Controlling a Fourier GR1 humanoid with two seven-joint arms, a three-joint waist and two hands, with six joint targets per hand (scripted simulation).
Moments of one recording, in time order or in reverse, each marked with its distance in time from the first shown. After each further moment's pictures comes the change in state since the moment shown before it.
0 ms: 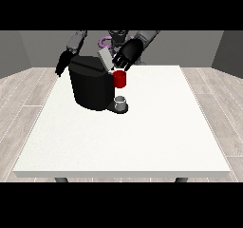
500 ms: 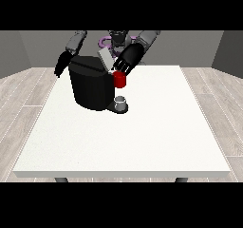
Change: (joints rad) left arm -0.001 0.009 0.002 0.030 -0.007 -0.006 -0.037; right arm -0.006 -0.007 -0.012 -0.006 -0.009 0.003 0.006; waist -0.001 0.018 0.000
